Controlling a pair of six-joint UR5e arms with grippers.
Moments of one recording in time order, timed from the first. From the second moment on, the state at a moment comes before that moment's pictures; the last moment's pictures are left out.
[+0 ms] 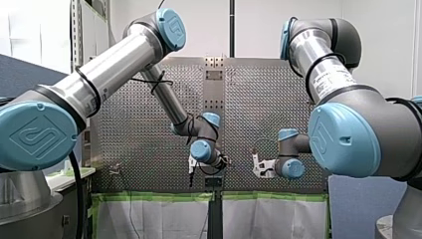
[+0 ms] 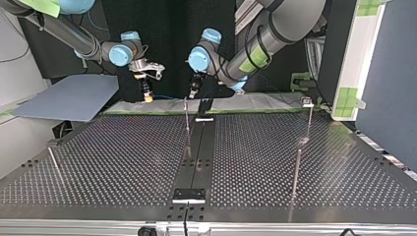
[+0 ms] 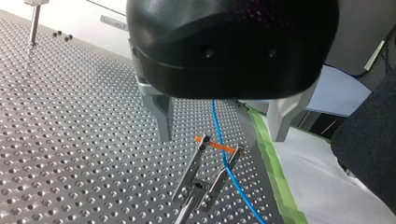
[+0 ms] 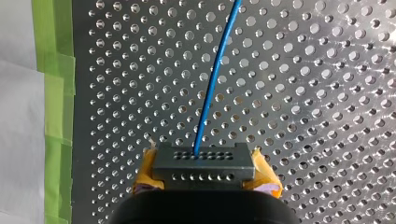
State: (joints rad) left arm -0.63 -2.40 -1.58 -2.65 -1.79 -1.76; right arm 1.87 -0.70 1.78 -0.88 1.36 1.44
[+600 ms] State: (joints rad) left arm -0.64 -2.36 -1.63 -2.66 -1.84 -1.74; right arm 1.87 -0.70 1.78 -0.88 1.36 1.44
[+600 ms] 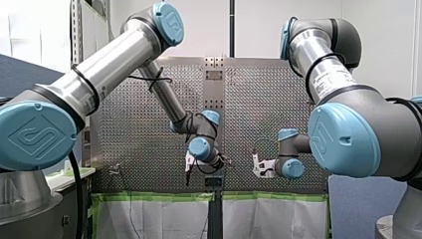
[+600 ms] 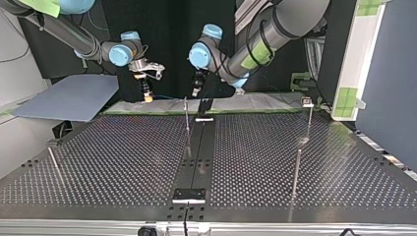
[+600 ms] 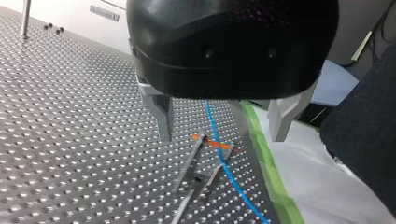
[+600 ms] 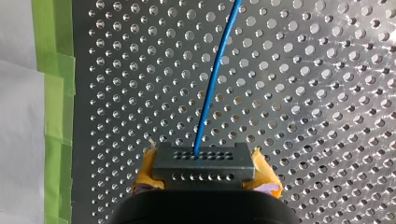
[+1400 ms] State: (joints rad) left arm -0.68 -2.13 -1.86 -2.50 -1.97 -1.79; right arm 1.87 -0.70 1.78 -0.88 1.36 1.44
